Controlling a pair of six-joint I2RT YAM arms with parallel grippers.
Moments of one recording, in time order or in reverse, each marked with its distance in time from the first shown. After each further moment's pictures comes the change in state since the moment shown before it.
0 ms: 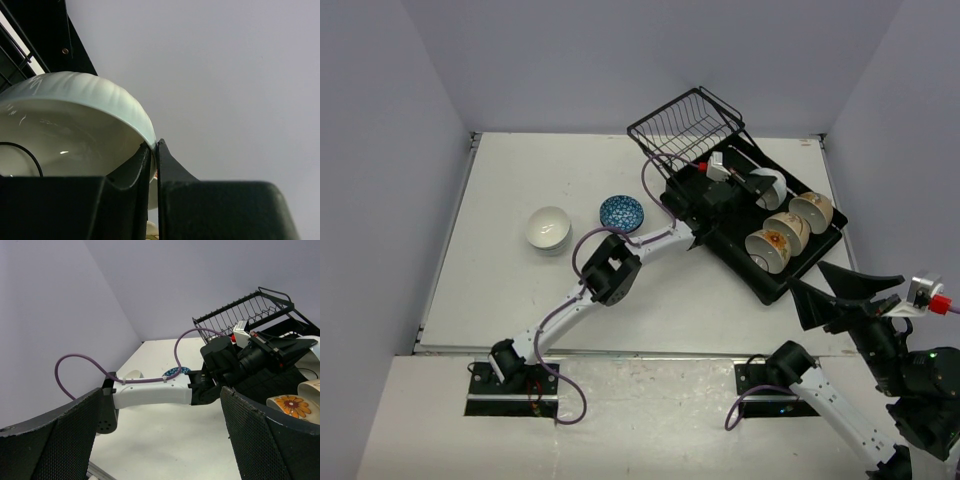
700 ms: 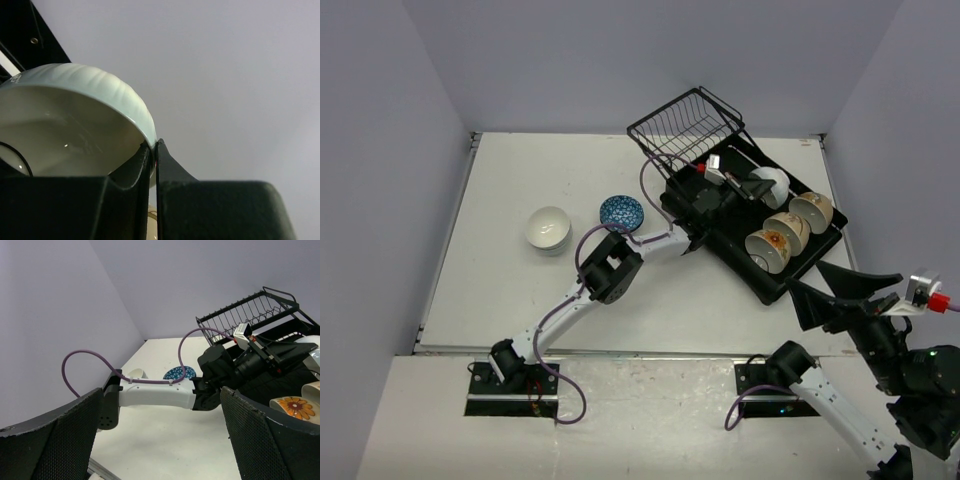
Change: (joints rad) left arm 0.014 -0.026 -0.154 0.268 0.101 0.009; right arm 0.000 0.009 0.008 0.000 -0.019 0.000
